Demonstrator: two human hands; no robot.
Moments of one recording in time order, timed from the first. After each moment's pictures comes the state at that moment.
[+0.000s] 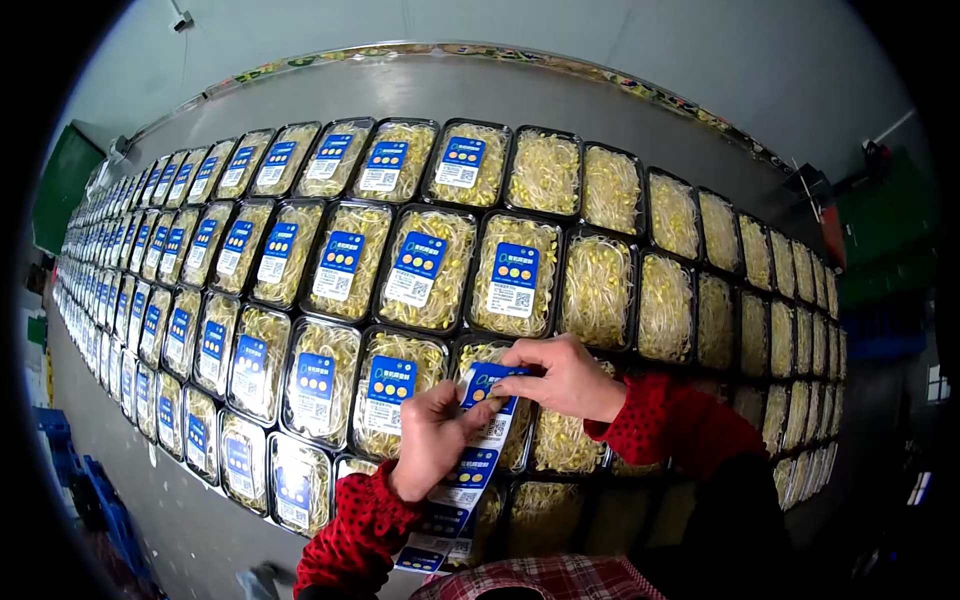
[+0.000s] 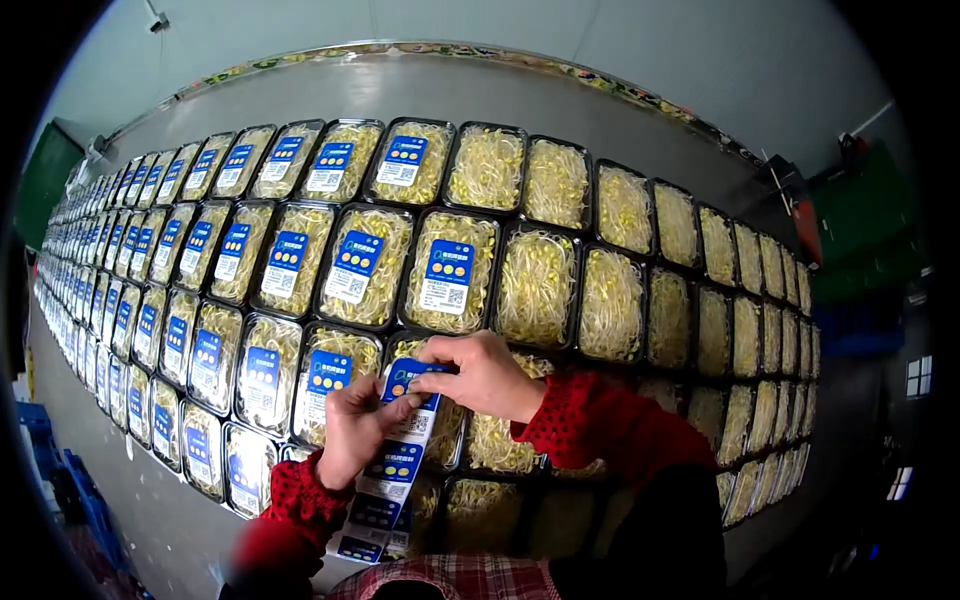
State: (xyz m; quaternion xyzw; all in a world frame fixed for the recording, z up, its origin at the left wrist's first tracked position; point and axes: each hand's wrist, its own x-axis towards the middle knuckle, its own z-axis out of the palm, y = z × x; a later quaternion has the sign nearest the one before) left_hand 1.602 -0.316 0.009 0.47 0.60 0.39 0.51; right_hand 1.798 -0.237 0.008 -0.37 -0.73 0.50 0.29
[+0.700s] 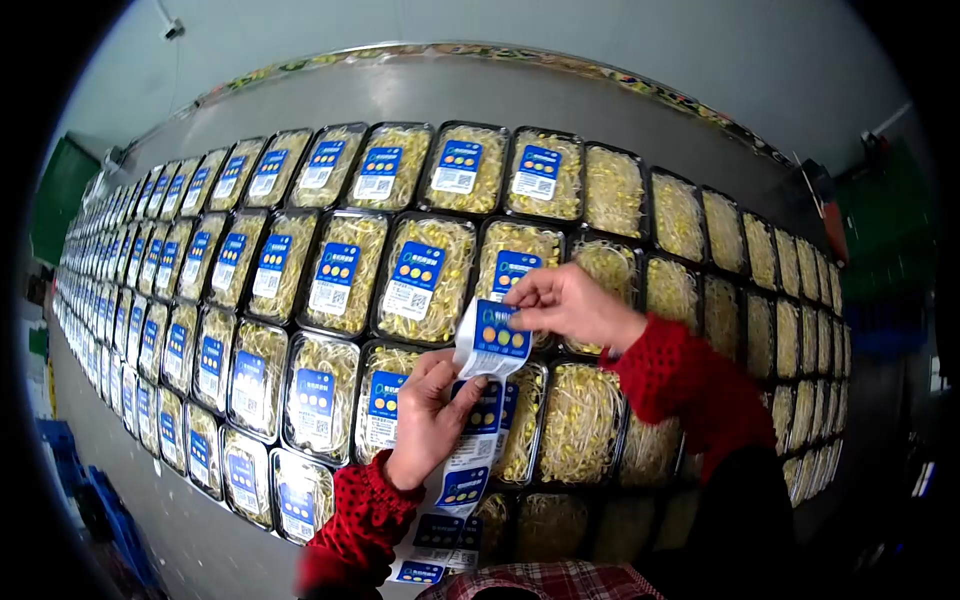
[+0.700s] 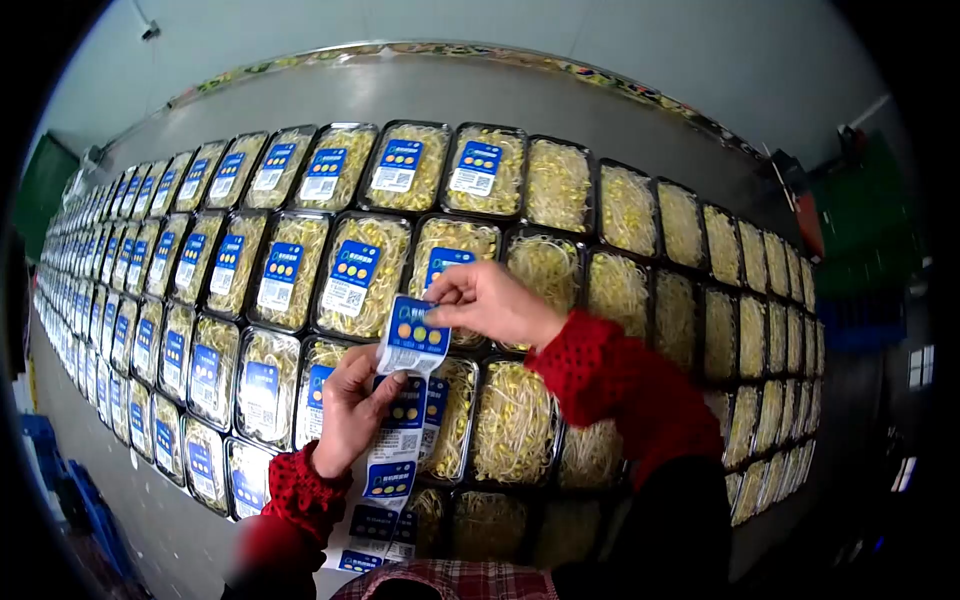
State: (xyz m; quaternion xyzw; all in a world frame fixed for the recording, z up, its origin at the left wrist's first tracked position) left_hand 1.590 -0.279 -0.005 0.59 0.57 0.41 0.41; right_hand 1.811 -0.147 0.008 -0.38 -0.62 0.65 0.20
